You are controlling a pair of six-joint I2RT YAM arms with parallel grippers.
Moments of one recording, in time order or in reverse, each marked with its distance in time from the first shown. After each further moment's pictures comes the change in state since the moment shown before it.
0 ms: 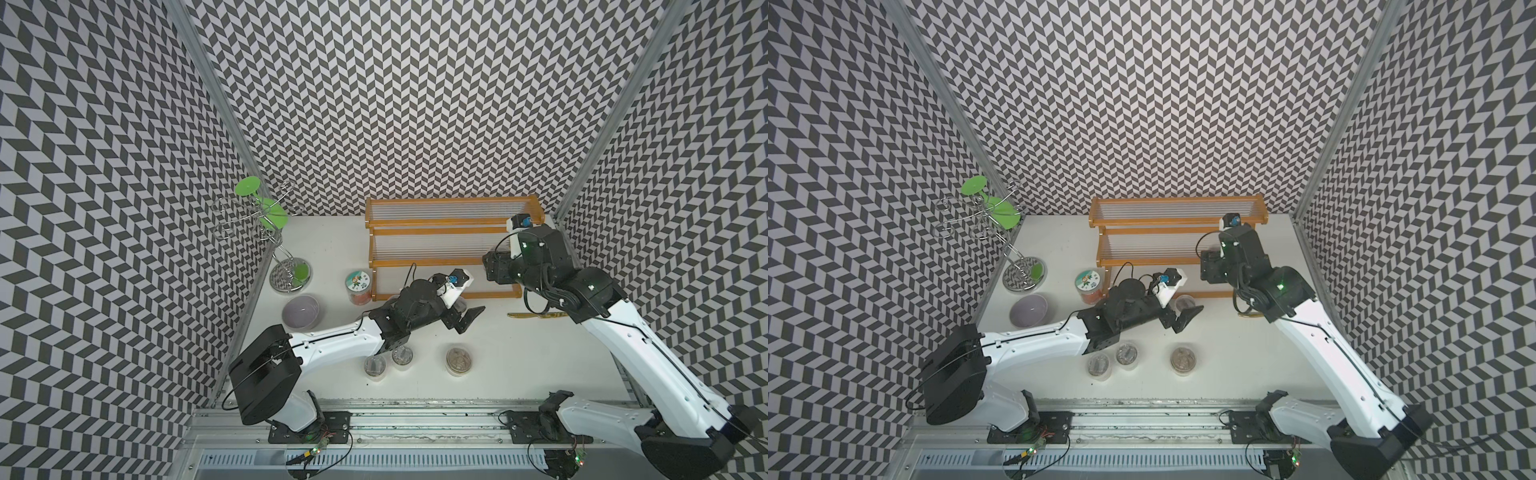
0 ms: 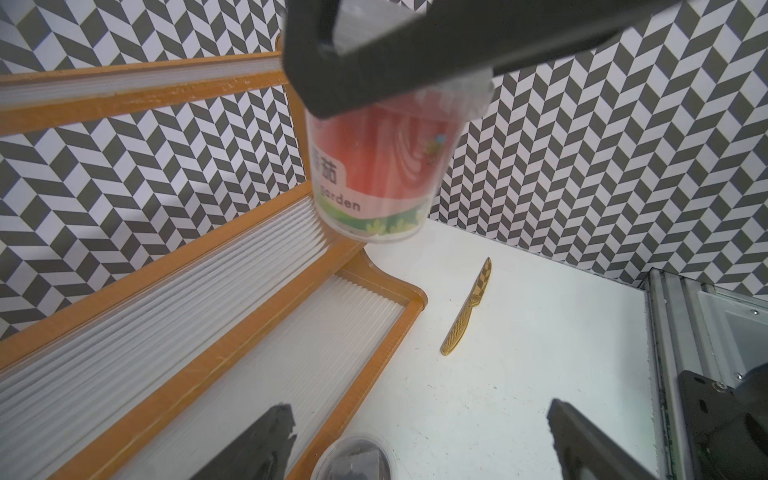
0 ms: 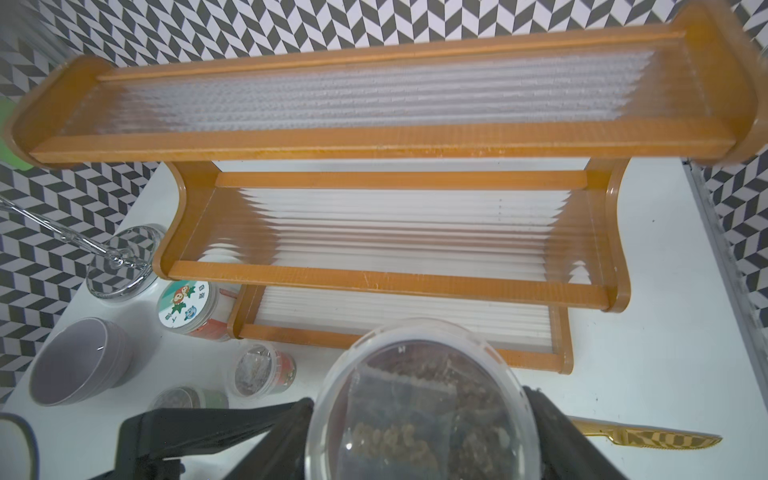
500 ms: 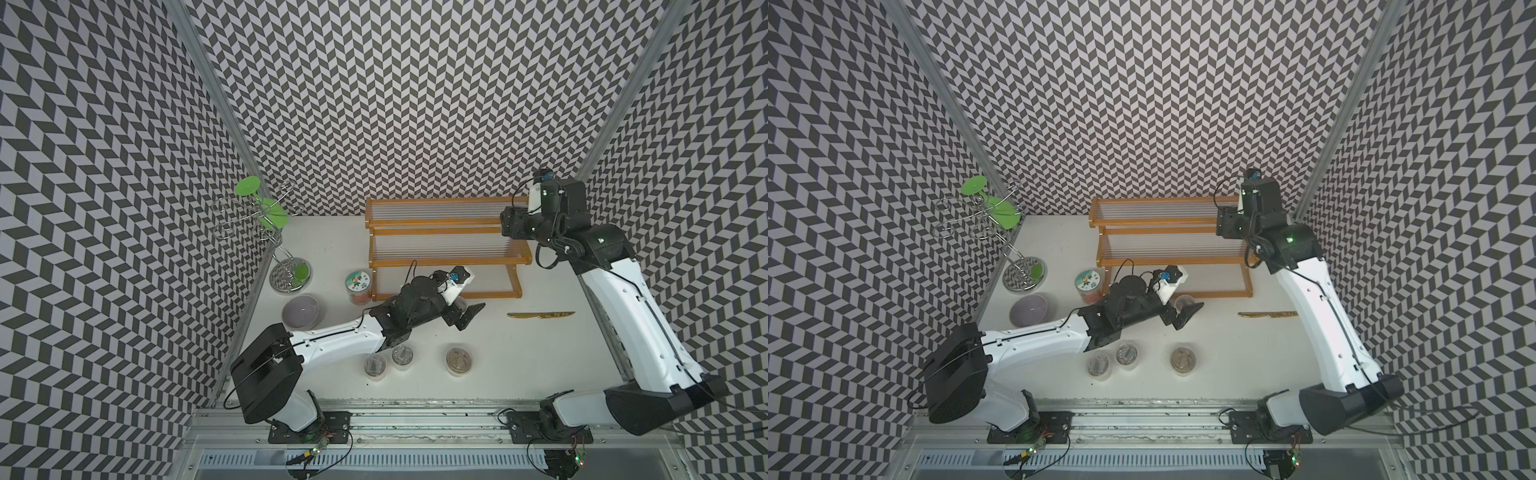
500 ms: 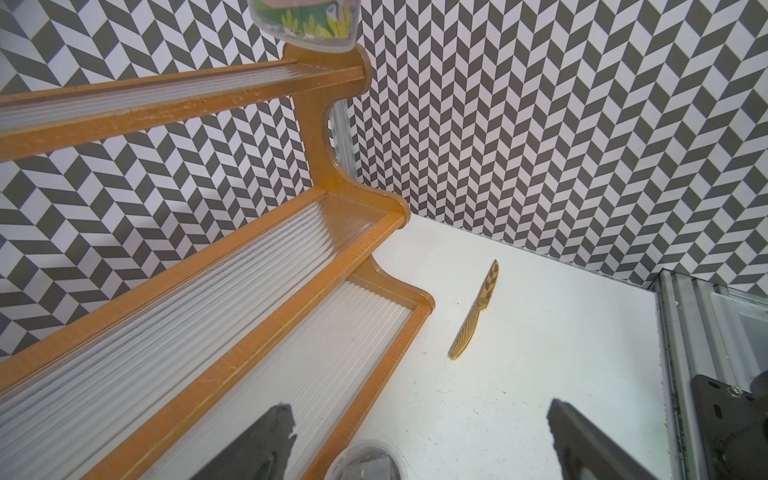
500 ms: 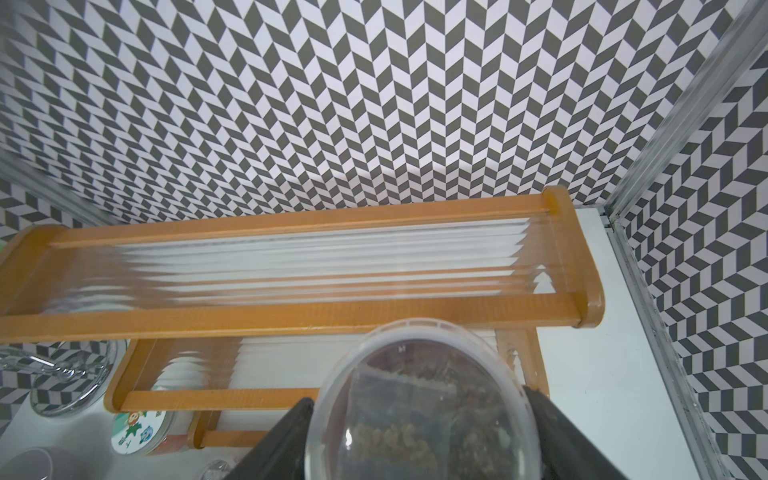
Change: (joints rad) left arm 0.015 0.003 0.013 -0.018 -0.001 0.015; right arm -0.236 0.247 0.372 -0.042 -0.067 -0.097
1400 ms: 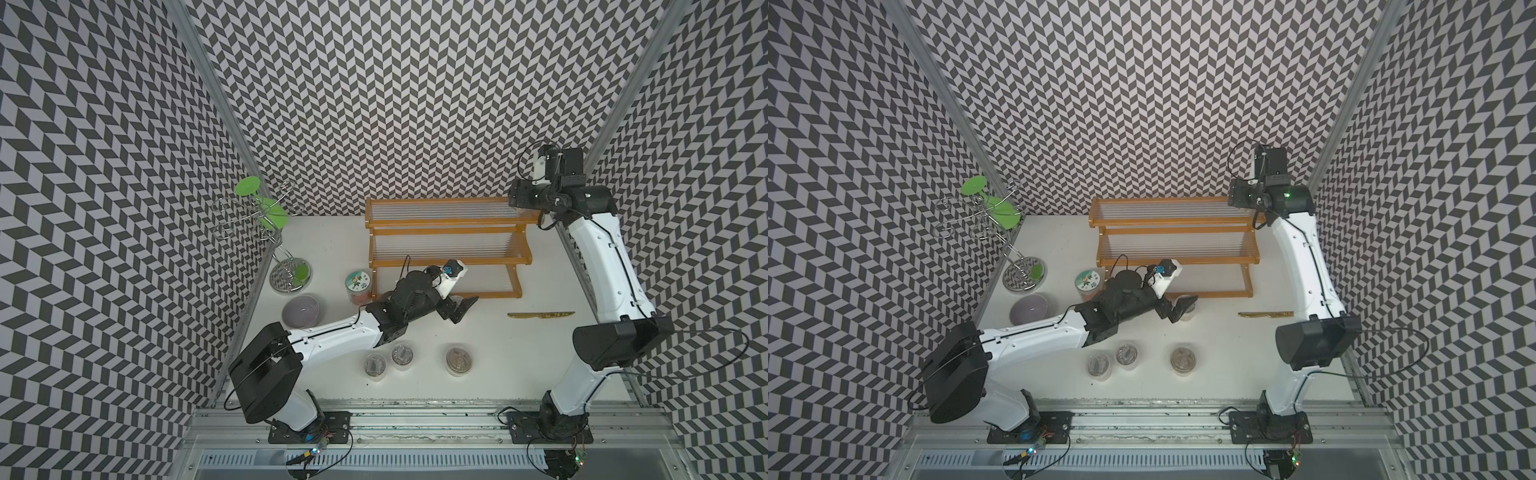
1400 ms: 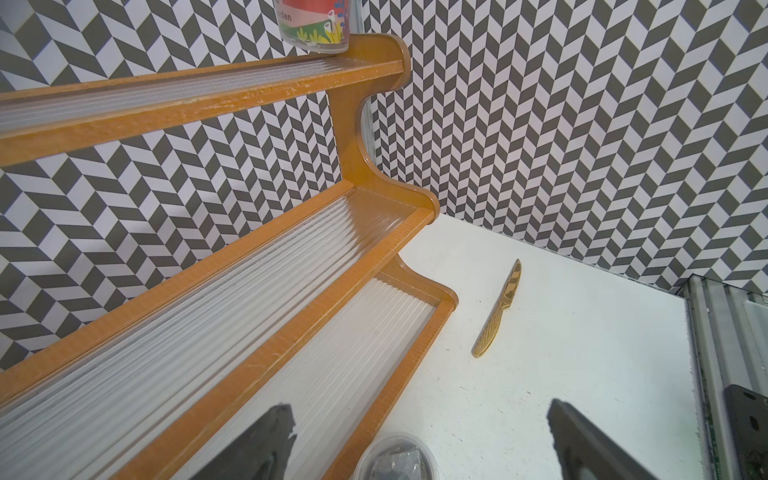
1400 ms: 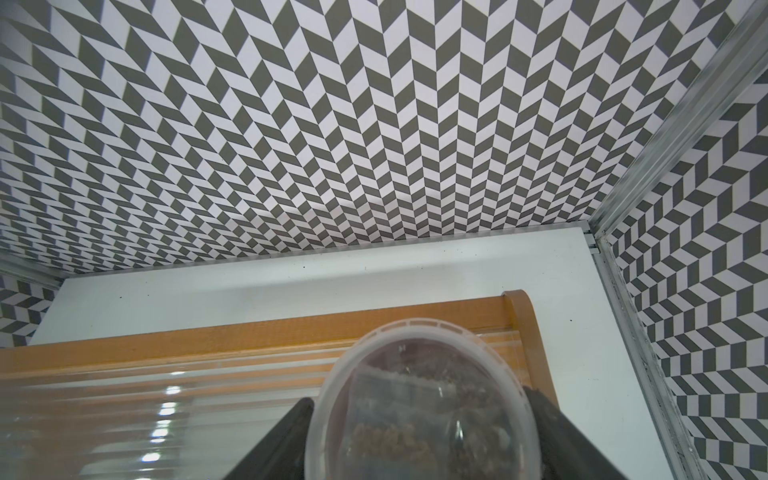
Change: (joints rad) left arm 0.048 -0.002 0.000 -0.008 0.006 0.000; right arm -0.181 0.343 0.359 -0.056 -0.118 -0.059
